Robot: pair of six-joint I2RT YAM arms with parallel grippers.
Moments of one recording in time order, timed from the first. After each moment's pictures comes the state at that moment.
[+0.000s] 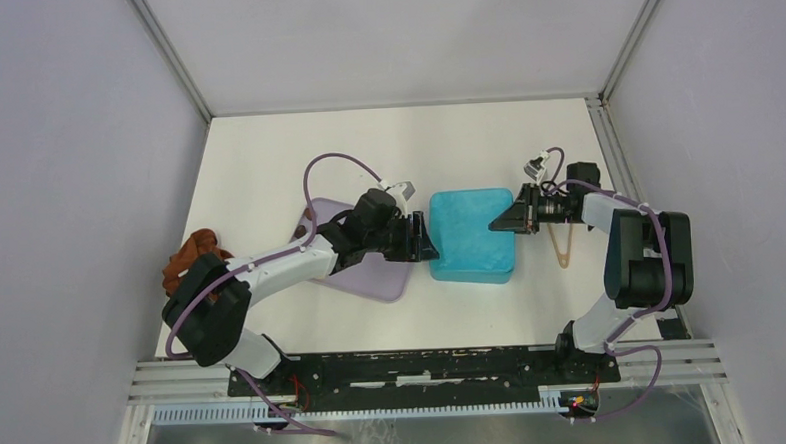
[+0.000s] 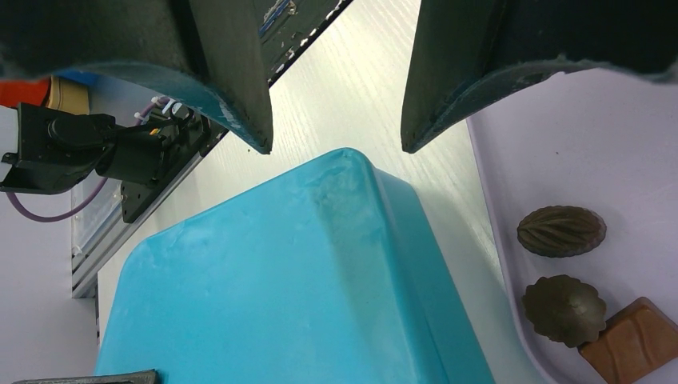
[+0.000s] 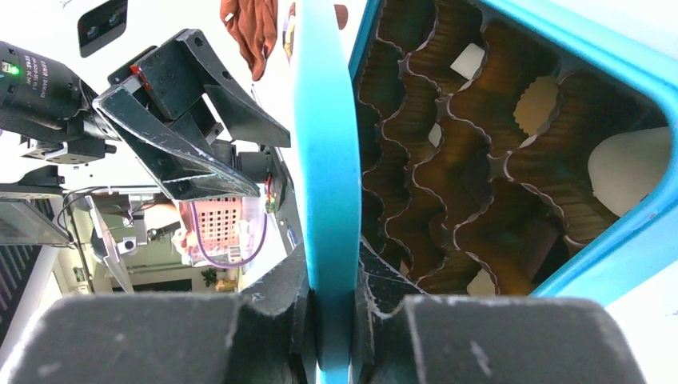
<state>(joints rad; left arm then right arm) -0.79 1.51 0.89 -0.07 0.26 -0.66 -0.14 1.65 0.84 -0.33 -1.26 0.11</state>
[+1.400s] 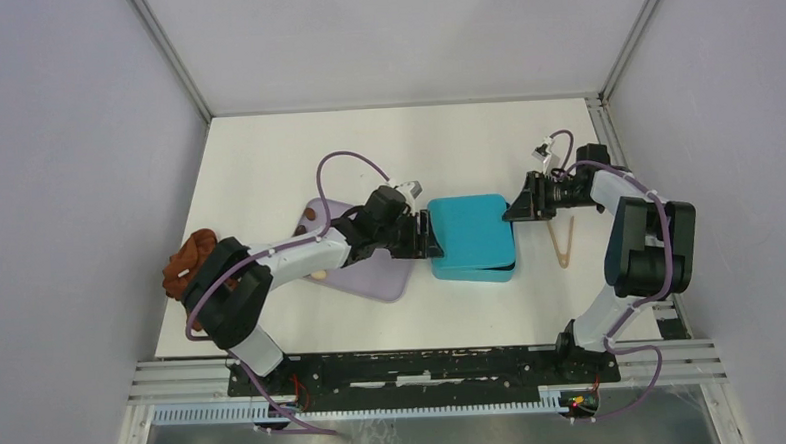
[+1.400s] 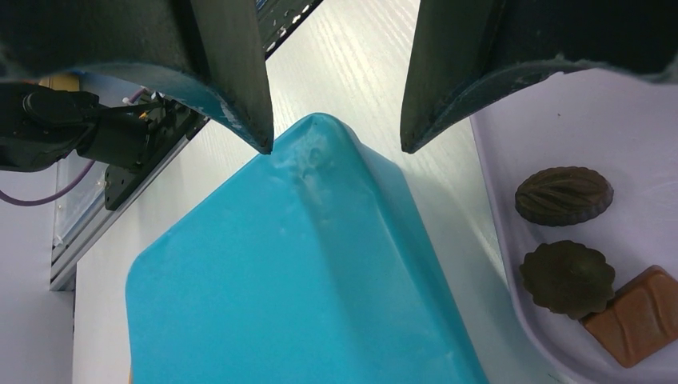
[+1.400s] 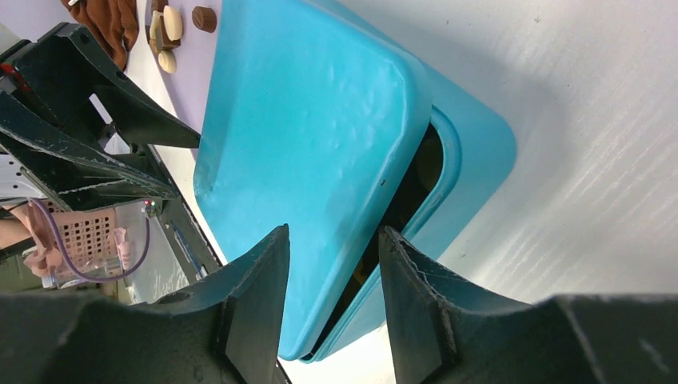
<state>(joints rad) -0.79 1.62 0.94 -0.06 0.26 -0.66 -0.19 1.73 1.06 -0.61 -1.00 -0.22</state>
